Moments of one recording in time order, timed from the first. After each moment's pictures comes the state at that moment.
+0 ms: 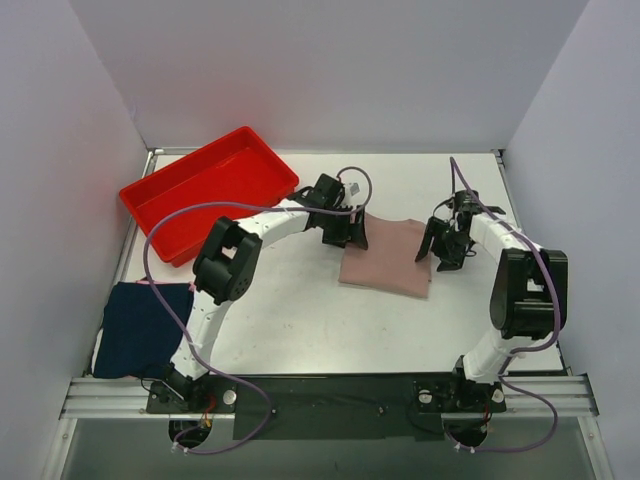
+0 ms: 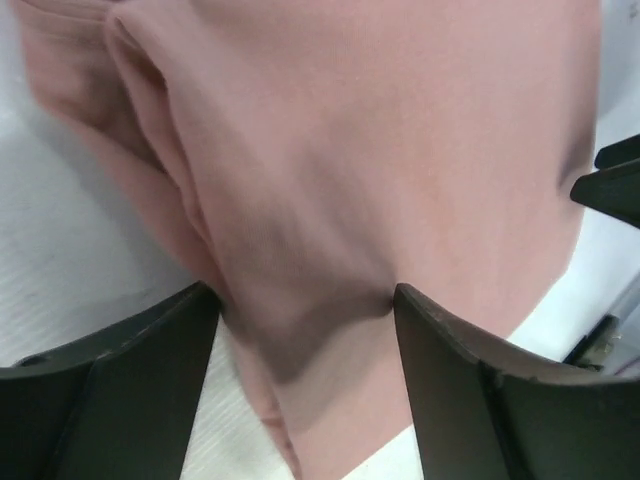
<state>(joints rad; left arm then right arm) -0.64 2.29 1.80 -0.44 0.38 -0.49 -0.04 1.71 1.07 -0.65 -0.18 0.31</state>
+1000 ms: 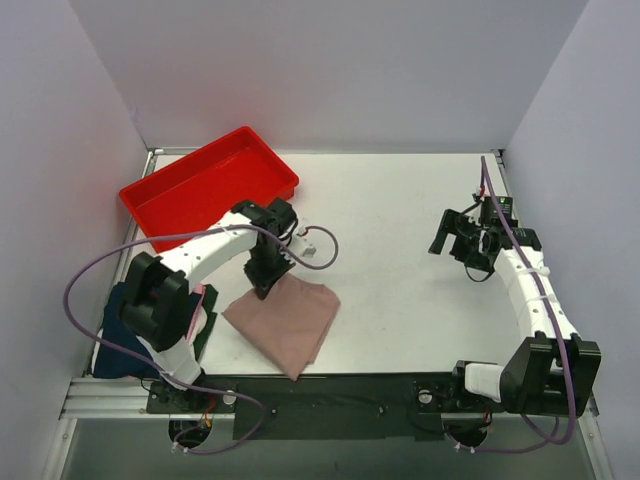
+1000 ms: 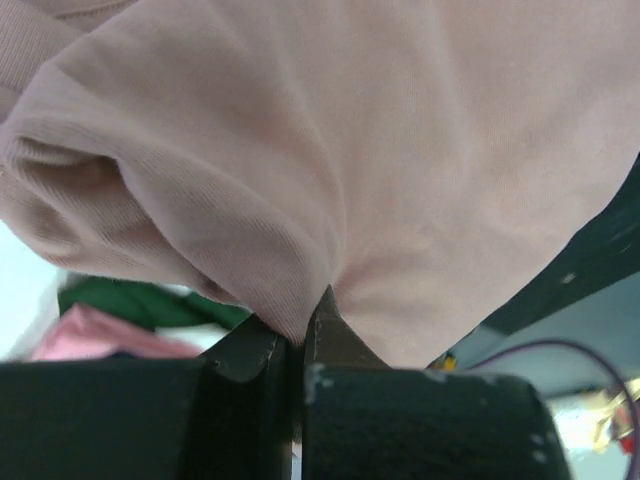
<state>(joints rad) -0.60 1.75 1.38 -1.17 0.14 0.26 -0.08 1.24 0.96 -0.70 -0.12 0.26</state>
